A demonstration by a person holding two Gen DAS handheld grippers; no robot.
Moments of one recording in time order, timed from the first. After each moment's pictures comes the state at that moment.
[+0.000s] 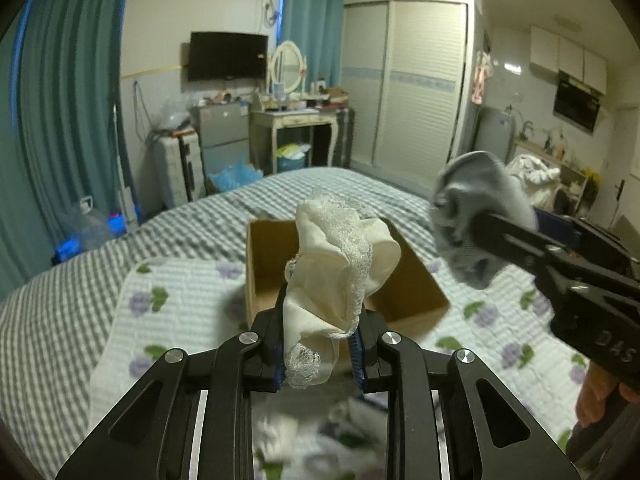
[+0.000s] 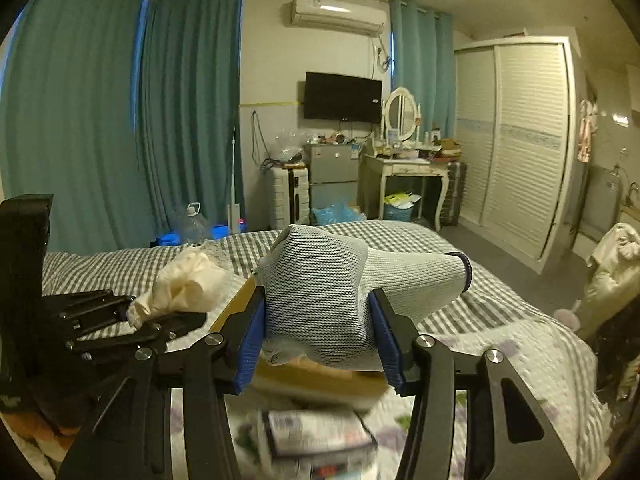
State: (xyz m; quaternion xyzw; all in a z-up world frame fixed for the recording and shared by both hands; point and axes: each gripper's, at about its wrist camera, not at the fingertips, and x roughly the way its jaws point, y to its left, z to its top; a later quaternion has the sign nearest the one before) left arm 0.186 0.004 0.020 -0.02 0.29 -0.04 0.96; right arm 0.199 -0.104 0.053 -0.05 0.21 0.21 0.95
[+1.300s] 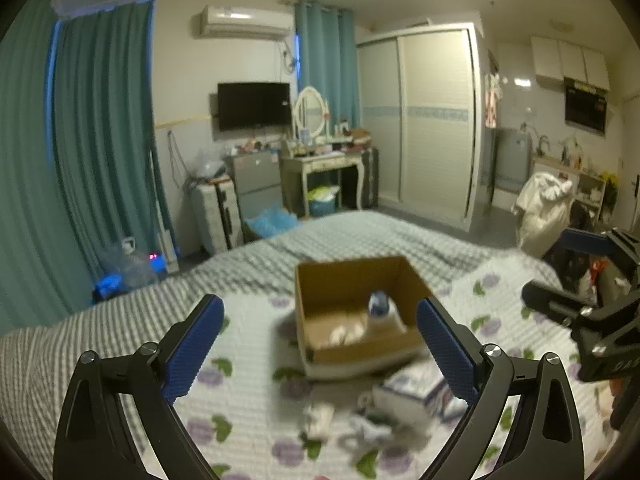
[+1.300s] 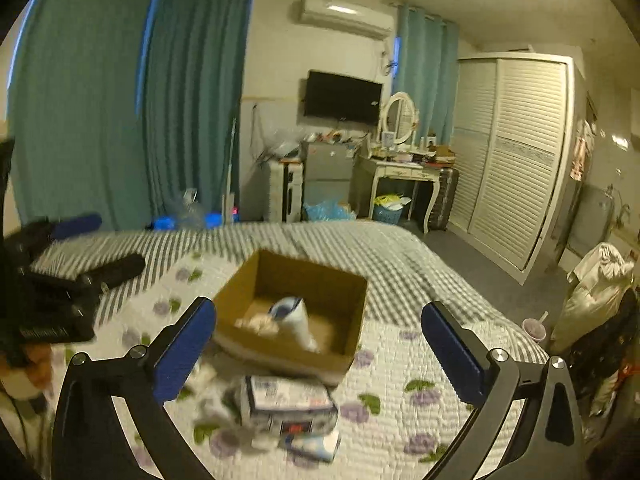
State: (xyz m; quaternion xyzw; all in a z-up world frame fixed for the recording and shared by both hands) left arm 0.087 0.007 0.080 0.01 0.22 0.01 0.98; right arm 0.134 -0.145 0.094 -0.10 0.21 0.20 0.95
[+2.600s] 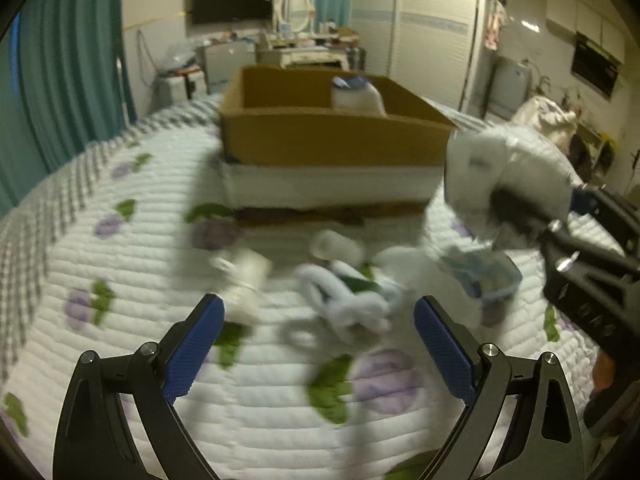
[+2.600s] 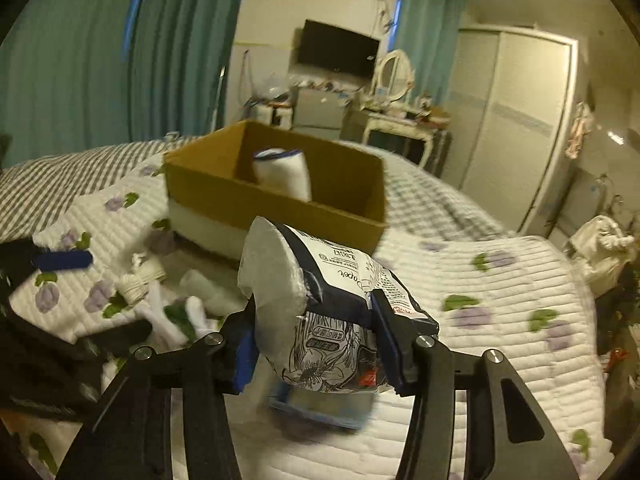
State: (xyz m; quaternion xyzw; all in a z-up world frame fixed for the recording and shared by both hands) left arm 0.125 -0.035 -0.107 -0.02 0.38 -0.02 0.92; right arm 0.157 -0.137 -0.083 -0.14 0.26 0.15 0.94
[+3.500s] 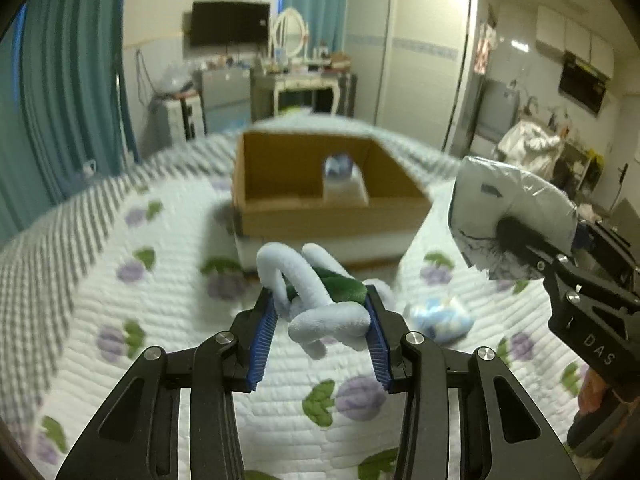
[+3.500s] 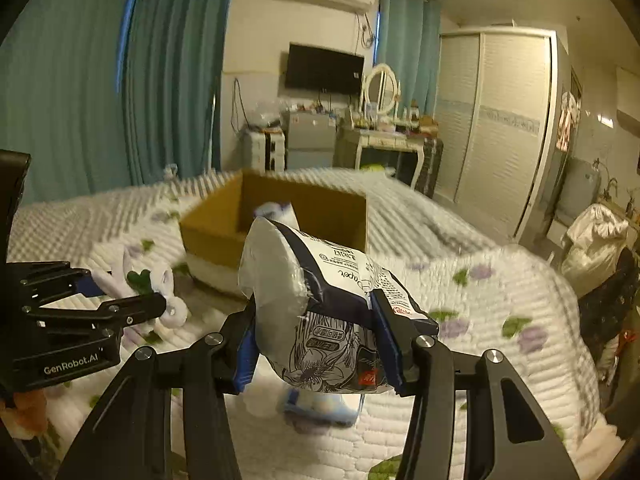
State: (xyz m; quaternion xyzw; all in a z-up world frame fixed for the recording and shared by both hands) left arm 0.103 -0.020 -0.019 -0.03 0.33 -0.03 0.94; right arm 0.128 -0.151 -0.022 -0.09 0.23 0.16 0.96
